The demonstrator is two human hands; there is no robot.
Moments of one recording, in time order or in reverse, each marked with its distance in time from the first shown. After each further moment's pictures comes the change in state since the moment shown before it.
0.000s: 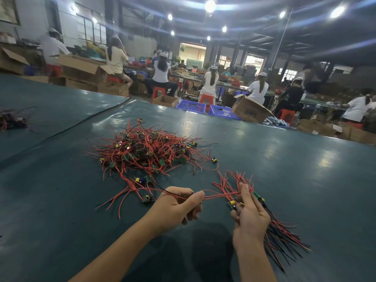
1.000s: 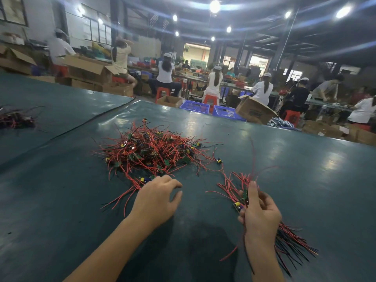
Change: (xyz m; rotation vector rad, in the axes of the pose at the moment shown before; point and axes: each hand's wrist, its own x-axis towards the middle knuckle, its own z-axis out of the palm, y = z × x) left_hand 0.009 -0.030 -0.039 1.028 0.317 0.199; right_hand 0.000 -0.009 -0.003 -0.201 -0.048 -0.136
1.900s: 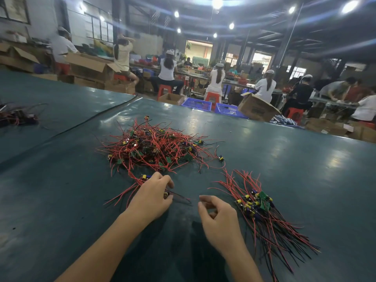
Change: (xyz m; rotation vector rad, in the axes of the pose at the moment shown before) left_hand 0.002 -0.020 0.003 -0.048 -0.181 -0.157; right_hand -0.034 0.034 0.015 -0.784 -0.570 -0.264
